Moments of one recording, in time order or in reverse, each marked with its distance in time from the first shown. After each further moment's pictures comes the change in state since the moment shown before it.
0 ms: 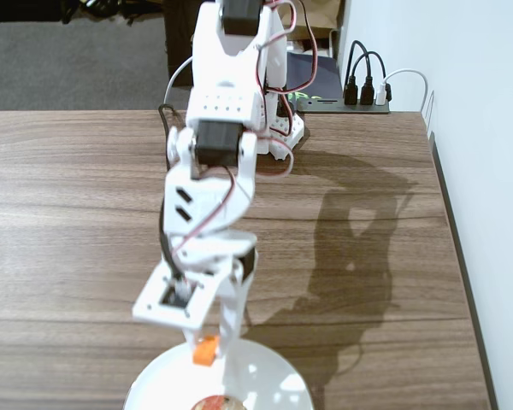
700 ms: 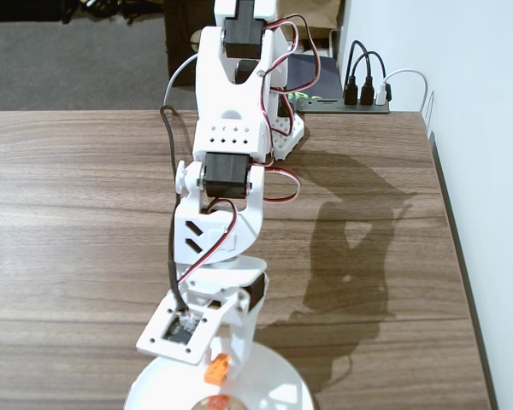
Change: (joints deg) arm -1.3 -7.5 -4.7 0.9 6.4
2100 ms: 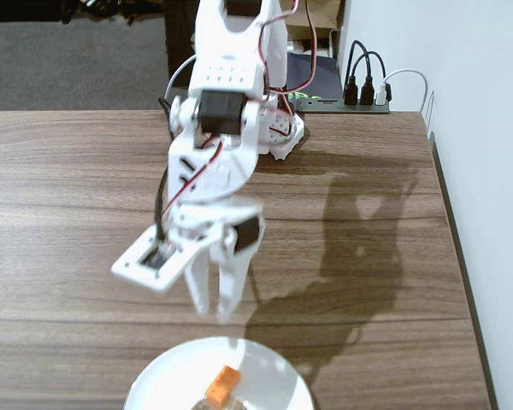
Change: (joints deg) arm 1.6 22.0 16.1 5.9 10.5
